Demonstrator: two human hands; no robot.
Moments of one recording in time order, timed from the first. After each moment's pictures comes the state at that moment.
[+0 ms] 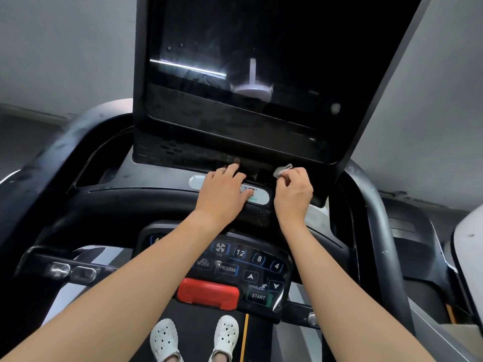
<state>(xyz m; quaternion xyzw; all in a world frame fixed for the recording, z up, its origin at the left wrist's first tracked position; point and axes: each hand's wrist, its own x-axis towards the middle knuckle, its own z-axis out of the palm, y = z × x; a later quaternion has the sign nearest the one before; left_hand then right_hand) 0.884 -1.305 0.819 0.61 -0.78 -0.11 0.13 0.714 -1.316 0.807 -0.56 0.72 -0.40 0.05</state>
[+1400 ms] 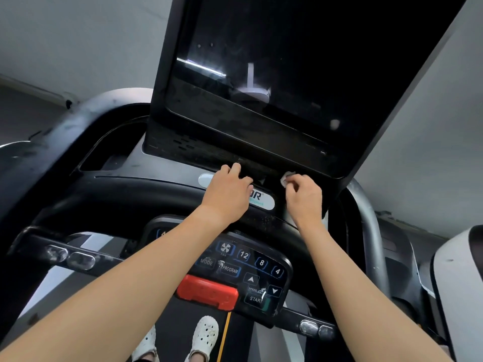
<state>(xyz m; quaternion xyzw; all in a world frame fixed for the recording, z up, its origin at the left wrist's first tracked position) 0.894 -1.310 0.807 0.60 -0.79 -0.07 0.12 0.696 -1.327 0.826 -0.64 0.72 -0.26 0.09</state>
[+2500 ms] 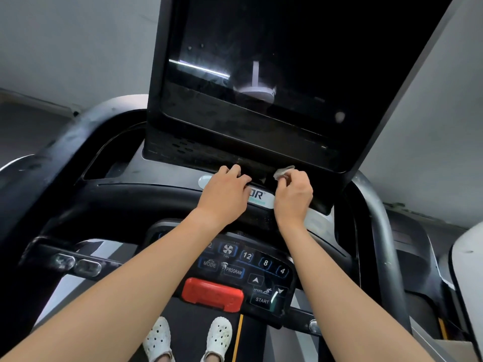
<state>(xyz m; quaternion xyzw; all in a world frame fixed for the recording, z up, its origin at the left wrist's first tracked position) 0.901 -1.309 0.809 0.59 -0.78 -0.11 0.17 0.734 -1.323 0.809 -0.56 0.74 -0.38 0.06</state>
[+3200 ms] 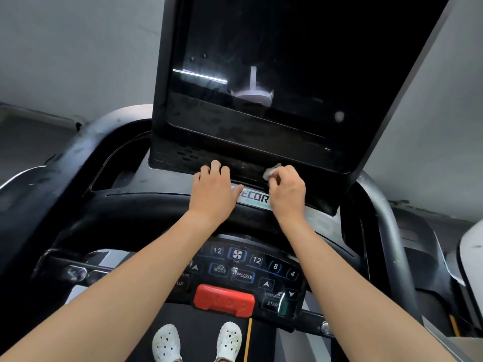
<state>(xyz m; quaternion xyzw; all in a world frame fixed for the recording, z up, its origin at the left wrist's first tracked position) 0.930 -1.312 0.819 0.68 -0.72 -0.06 0.12 0.751 -1.332 0.813 -0.66 0.67 -0.34 0.04</state>
